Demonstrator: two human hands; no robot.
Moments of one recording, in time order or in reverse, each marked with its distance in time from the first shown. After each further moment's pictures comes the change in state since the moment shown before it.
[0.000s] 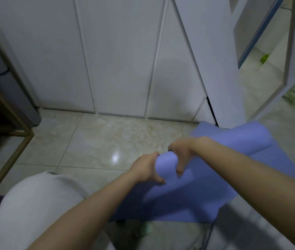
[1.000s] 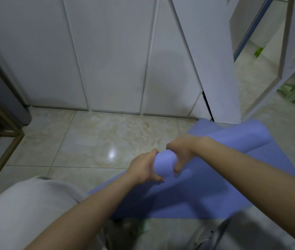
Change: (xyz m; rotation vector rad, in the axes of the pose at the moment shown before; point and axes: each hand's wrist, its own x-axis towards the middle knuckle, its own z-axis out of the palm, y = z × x) left_hand 0.007 0.002 0.008 0.000 0.029 0.030; right_hand -0.002 0.007 0.008 0.002 0.047 -0.002
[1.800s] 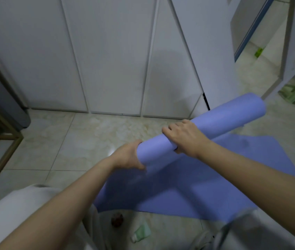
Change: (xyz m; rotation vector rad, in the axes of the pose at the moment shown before) left_hand 0.015 -0.037 -0.058 -0.120 -0.078 -0.058; right_hand 0.009 0.017 -0.005 -0.396 0.675 0.040
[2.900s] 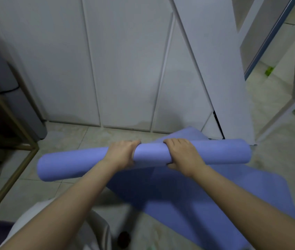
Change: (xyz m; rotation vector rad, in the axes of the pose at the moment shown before) left_hand -0.008 -0.012 -0.056 0.586 0.325 0.023; right_hand 0.032 -0.027 0.013 0.379 0.181 0.190
